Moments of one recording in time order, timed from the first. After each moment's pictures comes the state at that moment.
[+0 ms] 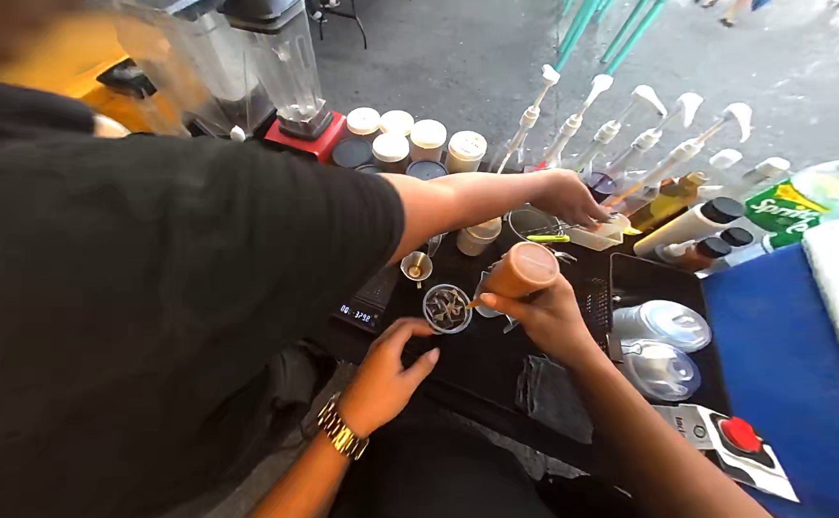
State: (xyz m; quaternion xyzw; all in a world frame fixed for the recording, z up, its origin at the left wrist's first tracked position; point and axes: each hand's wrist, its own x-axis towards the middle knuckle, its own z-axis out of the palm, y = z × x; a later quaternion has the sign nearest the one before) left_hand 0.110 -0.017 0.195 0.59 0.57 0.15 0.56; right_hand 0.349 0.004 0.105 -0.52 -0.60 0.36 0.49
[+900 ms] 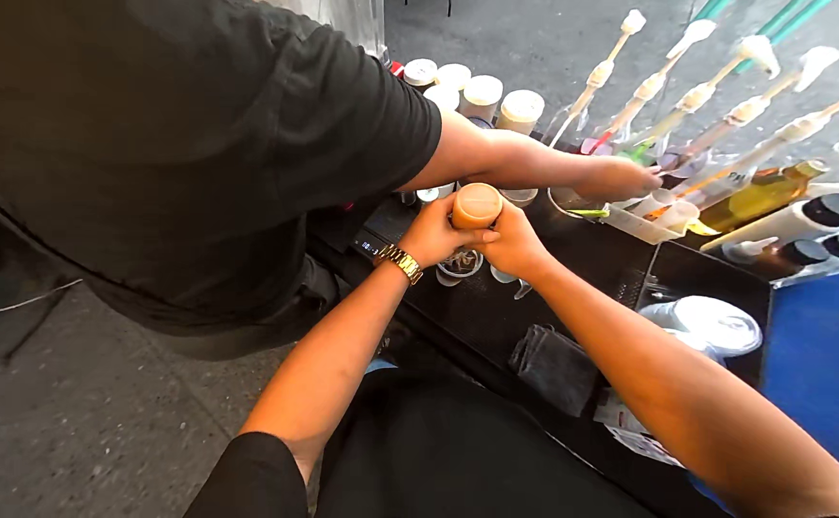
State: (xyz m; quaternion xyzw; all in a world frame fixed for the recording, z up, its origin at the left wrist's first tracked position) left_hand 0.160 0.039 0.093 0.67 0.43 0.39 0.47; right_hand 0.332 0.042 0.089 -0.42 -0.76 0.34 0.36
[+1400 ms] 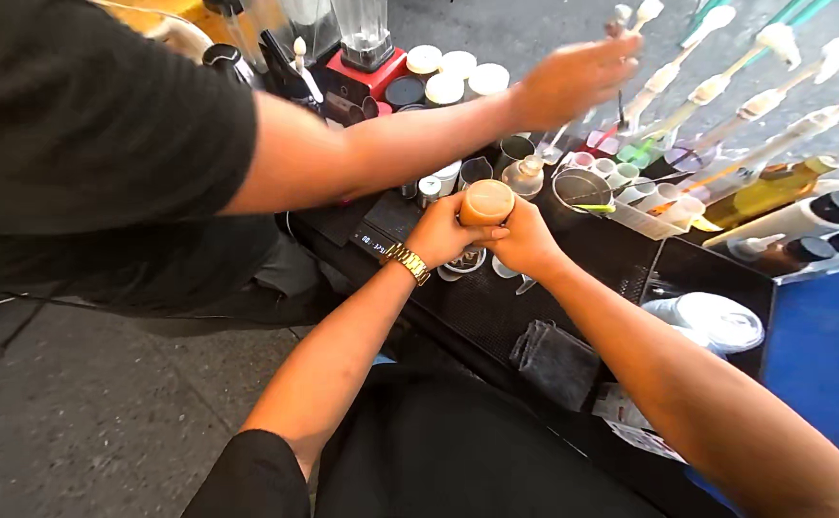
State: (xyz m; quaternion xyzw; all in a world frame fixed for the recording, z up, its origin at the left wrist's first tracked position) left_hand 0.165 0.034 0.093 0.66 0.44 0.38 0.47; right_hand 0.337 0.037 0.092 -0.45 -0.76 0.32 0.34
